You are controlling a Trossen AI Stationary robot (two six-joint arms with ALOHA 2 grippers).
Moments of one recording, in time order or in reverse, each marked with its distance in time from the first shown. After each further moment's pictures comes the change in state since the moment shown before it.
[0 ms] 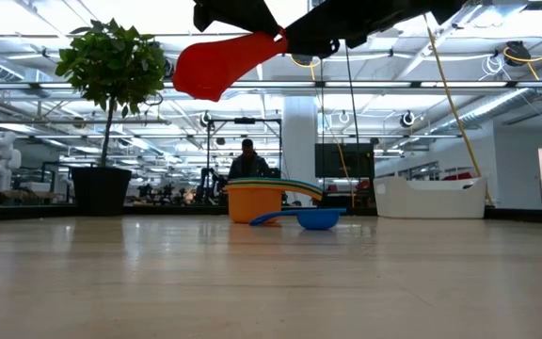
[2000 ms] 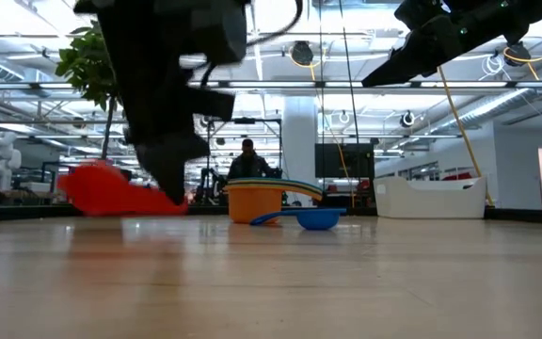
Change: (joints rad) left arm -0.004 0.315 -0.096 -0.443 -0.057 -0.479; right arm -0.398 -0.571 -0.301 -0.275 -0.053 -0.056
